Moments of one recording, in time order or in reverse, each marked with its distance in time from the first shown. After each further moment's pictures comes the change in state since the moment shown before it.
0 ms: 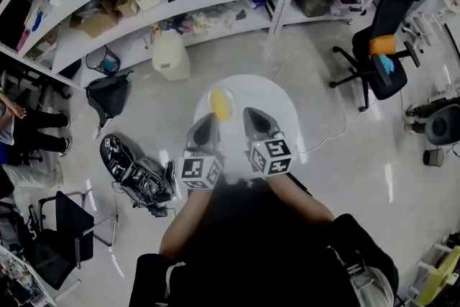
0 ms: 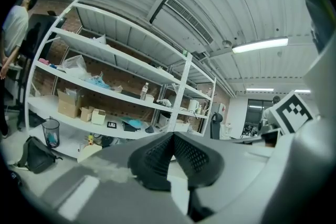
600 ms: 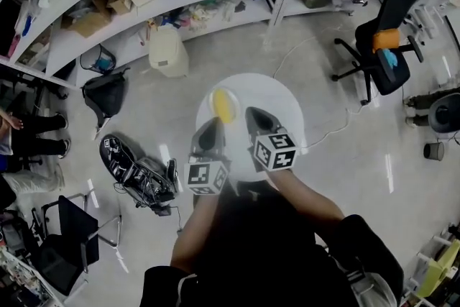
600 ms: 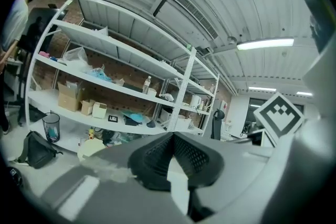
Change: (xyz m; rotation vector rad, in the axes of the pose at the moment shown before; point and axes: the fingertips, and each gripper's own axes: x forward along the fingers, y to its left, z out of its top) left arm 0.021 0.020 -0.024 -0.022 0.063 0.009; right arm 0.045 -0.022 -0.032 0.122 0.143 -0.032
